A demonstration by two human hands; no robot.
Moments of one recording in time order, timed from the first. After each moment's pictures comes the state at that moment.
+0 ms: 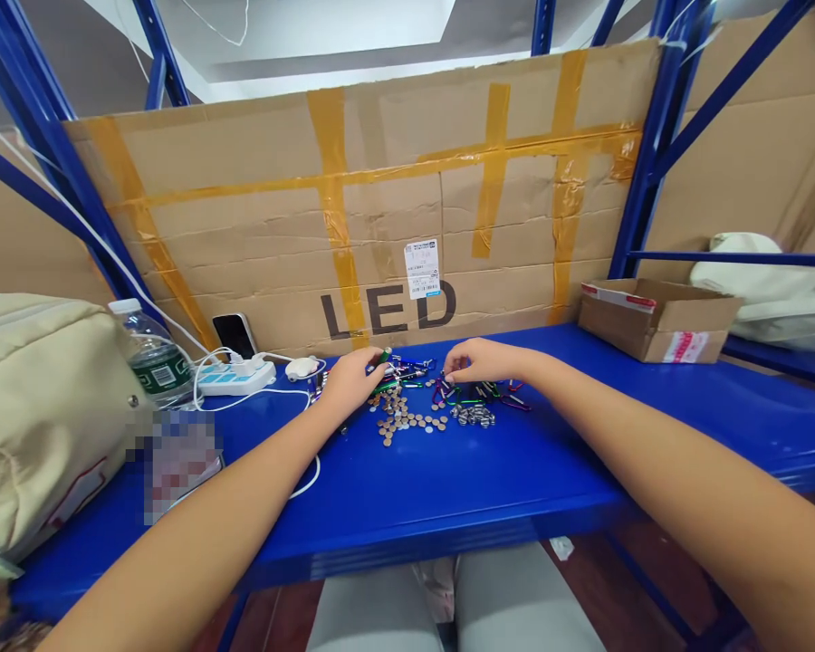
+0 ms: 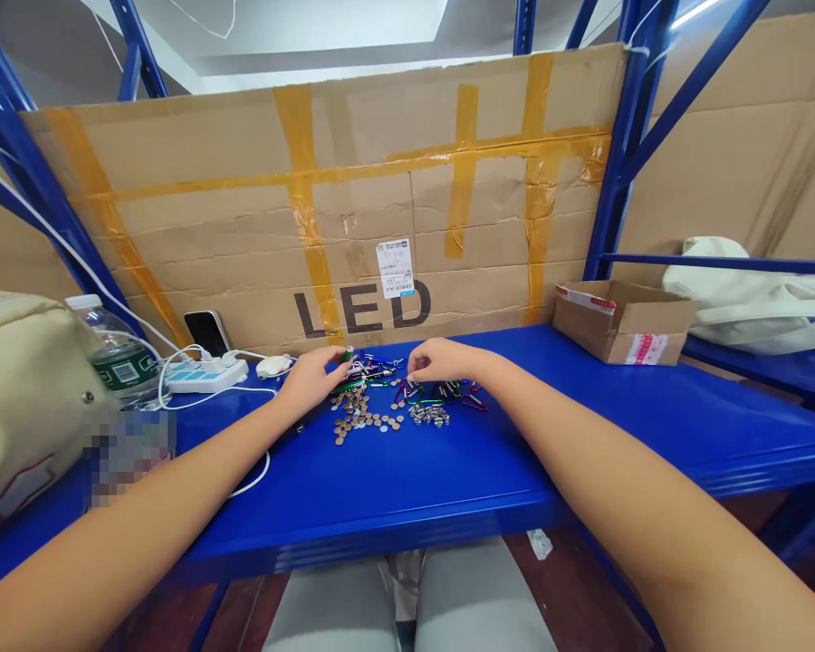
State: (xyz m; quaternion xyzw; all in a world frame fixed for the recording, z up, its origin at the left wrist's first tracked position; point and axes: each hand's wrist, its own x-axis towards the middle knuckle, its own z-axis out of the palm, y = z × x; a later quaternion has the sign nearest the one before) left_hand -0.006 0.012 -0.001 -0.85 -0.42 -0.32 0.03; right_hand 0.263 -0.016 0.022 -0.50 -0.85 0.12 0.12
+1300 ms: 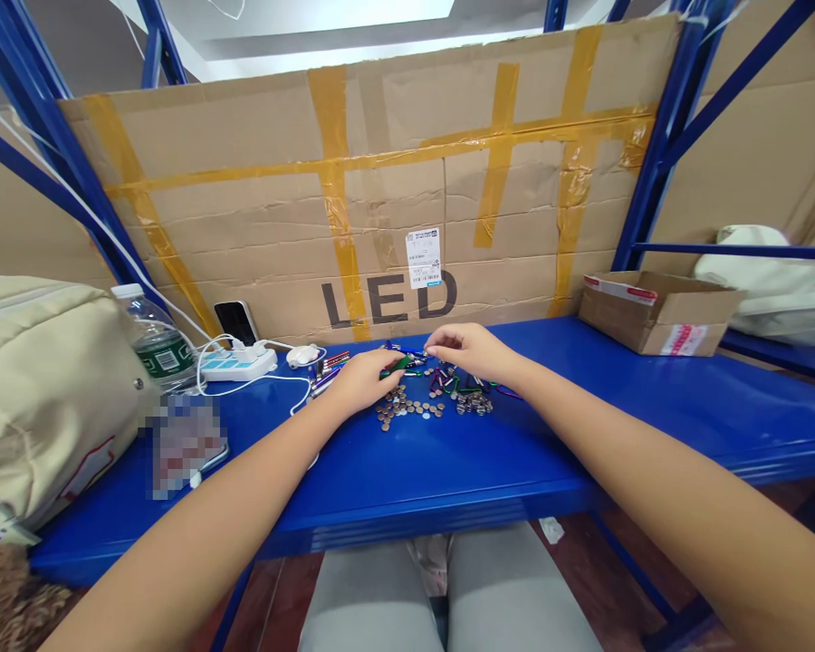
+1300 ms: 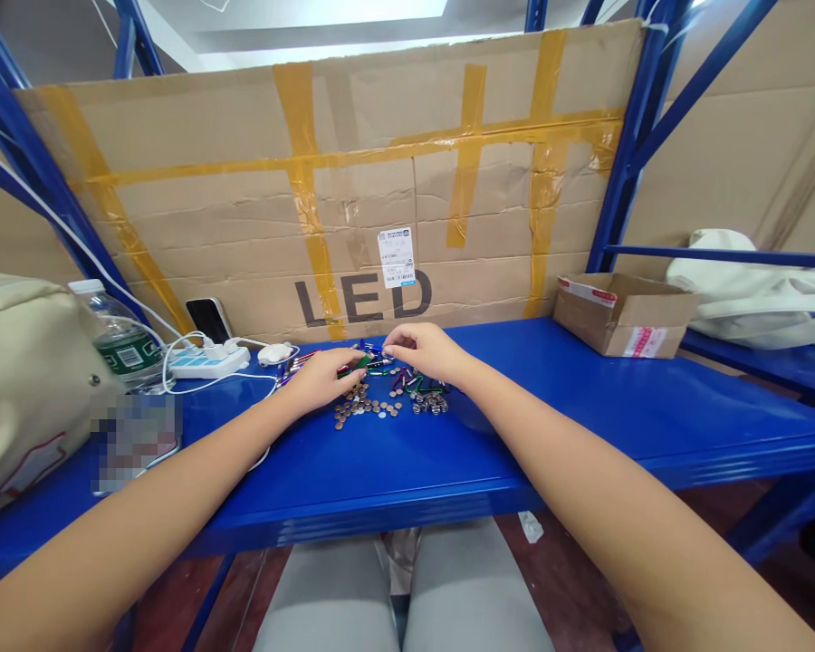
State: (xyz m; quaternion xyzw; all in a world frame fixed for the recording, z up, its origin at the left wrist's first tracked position) left_hand 0.002 -0.009 -0.002 -0.91 -0.32 -0.25 0.01; right_hand 0.233 -0.042 0.014 -0.44 -0.80 0.14 0.39
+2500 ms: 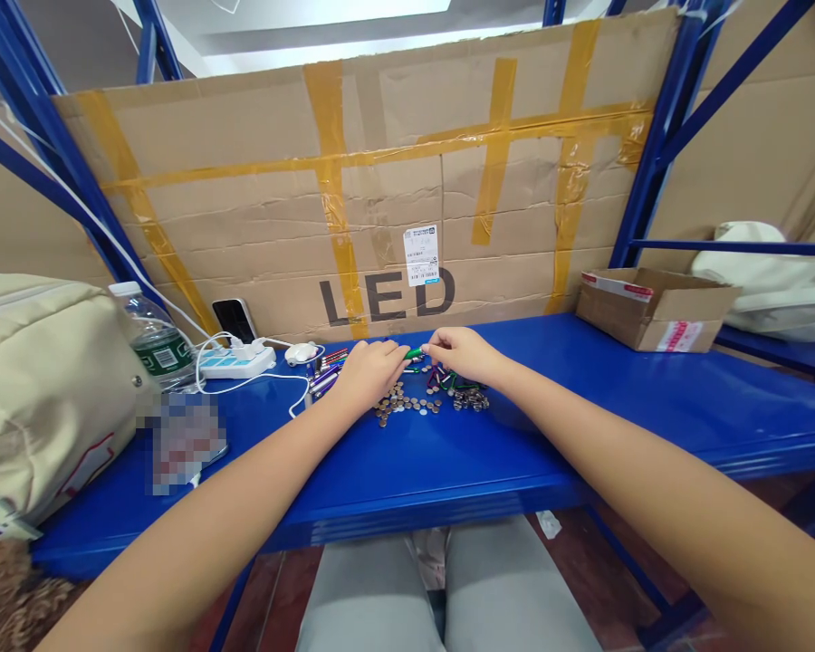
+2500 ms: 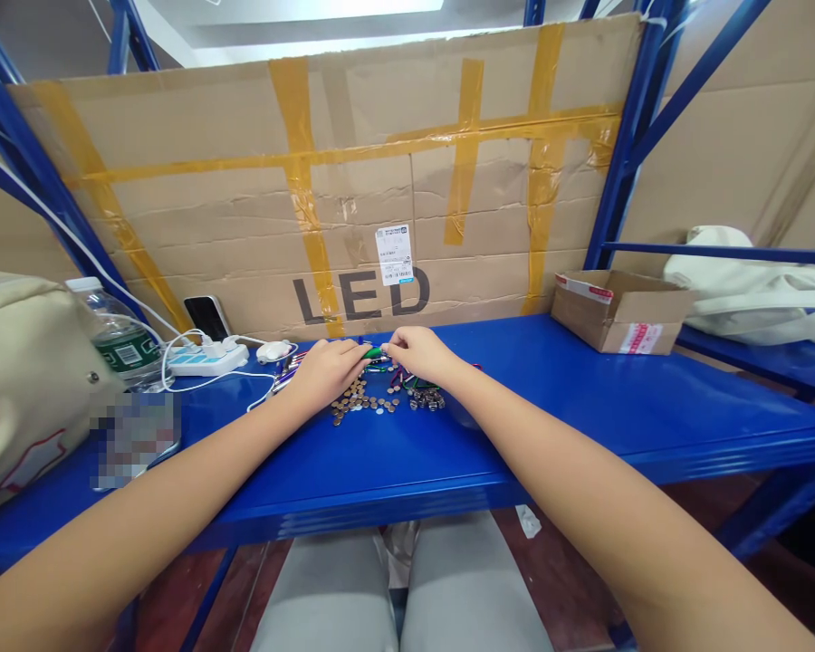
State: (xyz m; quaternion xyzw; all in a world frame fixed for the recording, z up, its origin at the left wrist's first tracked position) left_hand 0.018 -0.019 -0.002 -0.89 -0.31 -0.22 0.25; right_hand 0.221 -0.038 0.008 -0.52 -0.75 0.15 0.37
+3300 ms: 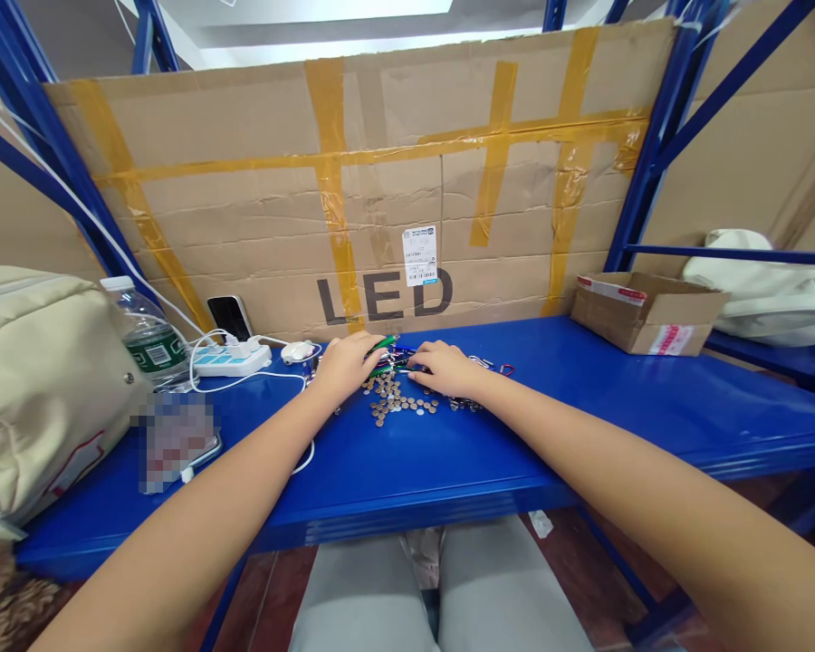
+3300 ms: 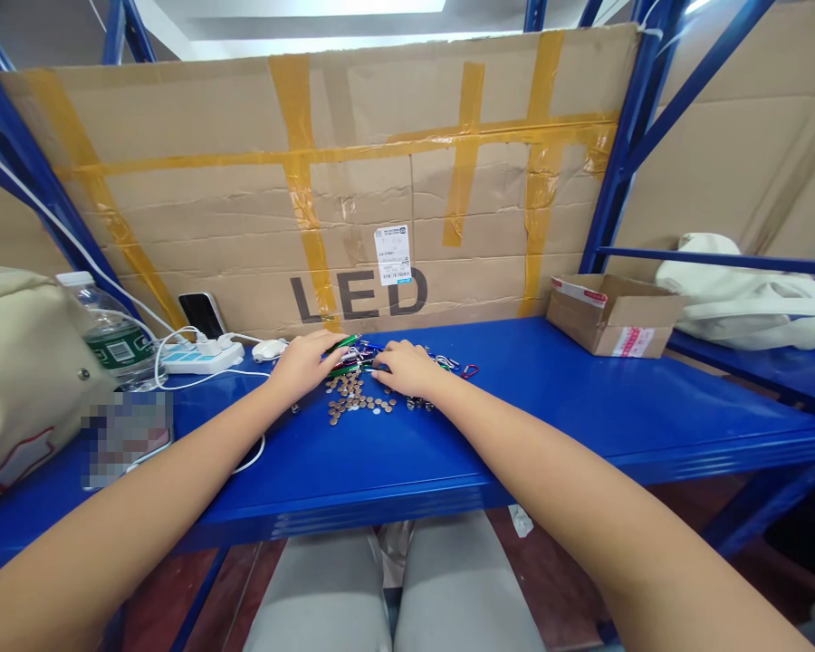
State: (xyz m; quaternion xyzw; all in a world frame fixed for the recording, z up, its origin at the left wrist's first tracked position) left_hand -0.005 -0.006 0.009 -0.87 -0.39 -0.28 0.12; right_hand 0.208 -0.029 -0.008 -0.52 -0.84 -0.04 0.15
